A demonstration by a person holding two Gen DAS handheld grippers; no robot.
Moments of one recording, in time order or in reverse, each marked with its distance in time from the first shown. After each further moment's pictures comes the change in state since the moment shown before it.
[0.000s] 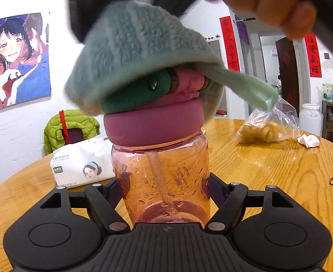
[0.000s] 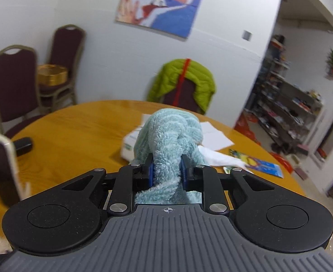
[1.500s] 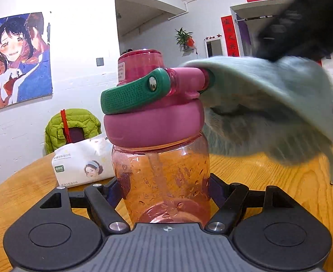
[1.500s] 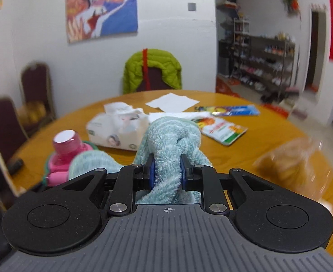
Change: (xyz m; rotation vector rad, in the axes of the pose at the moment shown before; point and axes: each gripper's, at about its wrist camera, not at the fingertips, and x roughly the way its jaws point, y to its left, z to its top) left arm 0.028 0.039 0.009 -0.011 0.011 0.006; right arm -0.044 -0.105 -0.110 0.413 0.001 0.029
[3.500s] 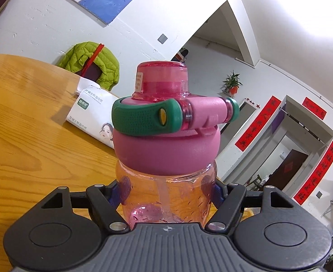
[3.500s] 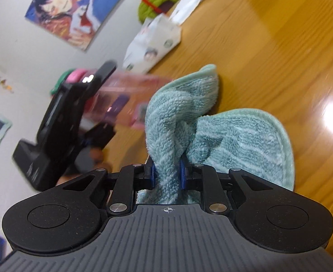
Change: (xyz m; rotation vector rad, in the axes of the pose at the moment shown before) left arm -0.023 0.060 -0.032 -0.791 -0.050 -0.124; right arm 0.065 -0.017 -0.151 0.618 0.332 0.469
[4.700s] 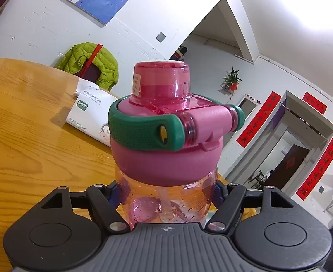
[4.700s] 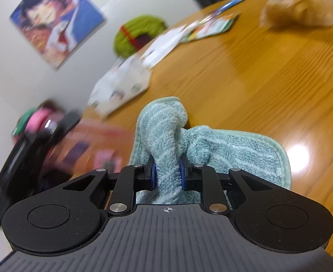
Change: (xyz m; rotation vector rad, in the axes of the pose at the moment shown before) left arm 0.001 0.006 0.006 0.024 0.012 0.005; right arm -0.010 0.007 0.041 -0.077 -0.234 -0.264
